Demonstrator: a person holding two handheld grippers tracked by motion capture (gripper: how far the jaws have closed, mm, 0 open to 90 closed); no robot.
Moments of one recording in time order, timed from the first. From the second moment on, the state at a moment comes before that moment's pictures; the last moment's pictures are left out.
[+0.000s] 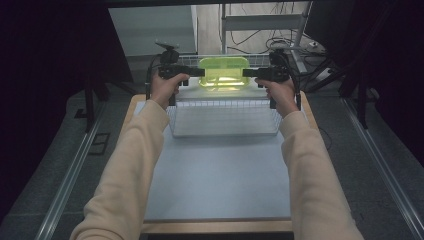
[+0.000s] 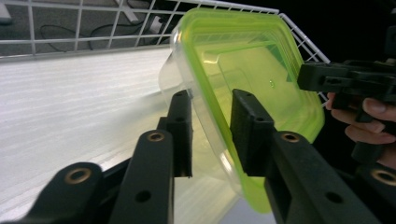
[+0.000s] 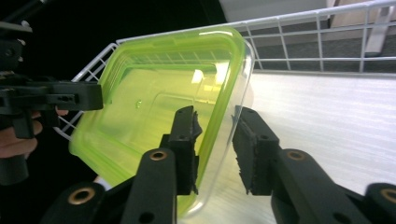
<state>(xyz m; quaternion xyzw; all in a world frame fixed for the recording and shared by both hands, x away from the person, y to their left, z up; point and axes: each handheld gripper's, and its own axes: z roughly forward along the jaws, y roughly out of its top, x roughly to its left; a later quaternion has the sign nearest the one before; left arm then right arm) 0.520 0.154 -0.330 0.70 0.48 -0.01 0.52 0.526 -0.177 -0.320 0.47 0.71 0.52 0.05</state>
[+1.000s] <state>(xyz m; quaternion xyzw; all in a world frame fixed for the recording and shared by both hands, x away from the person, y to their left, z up) 0.444 0.161 -0.303 0.72 0.43 0.07 0.54 0.470 -0.204 -0.312 0.40 0.72 0.55 0.10</state>
